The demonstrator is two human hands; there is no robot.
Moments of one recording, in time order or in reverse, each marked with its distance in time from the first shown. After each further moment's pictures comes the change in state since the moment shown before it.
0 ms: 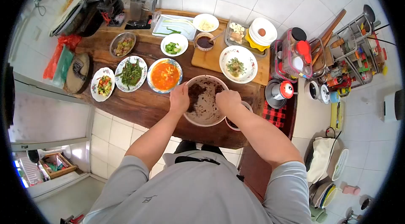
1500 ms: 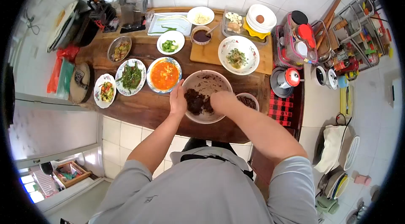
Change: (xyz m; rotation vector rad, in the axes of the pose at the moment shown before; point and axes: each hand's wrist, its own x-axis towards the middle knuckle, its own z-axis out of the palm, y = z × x) left_hand -0.002 -0.025 0.010 -0.383 -0.006 -0.034; right_hand 0.011 -0.008 0.021 0.243 -0.086 -0.089
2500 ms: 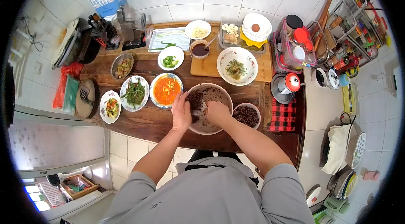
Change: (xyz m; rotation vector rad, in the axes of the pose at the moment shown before) left_hand -0.011 0.035 -0.010 0.411 0.003 0.370; right_hand 0.033 -0.005 0.040 0.539 0.399 0.091
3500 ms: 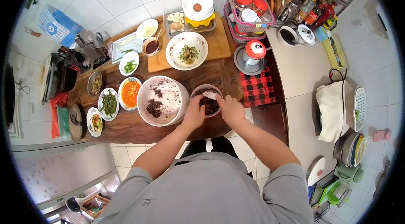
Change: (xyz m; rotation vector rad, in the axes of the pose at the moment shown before) left_hand -0.072 0.113 0.142 -0.168 -0.504 0.122; right_hand -0.140 0.182 -0.018 -0.363 0.300 0.052
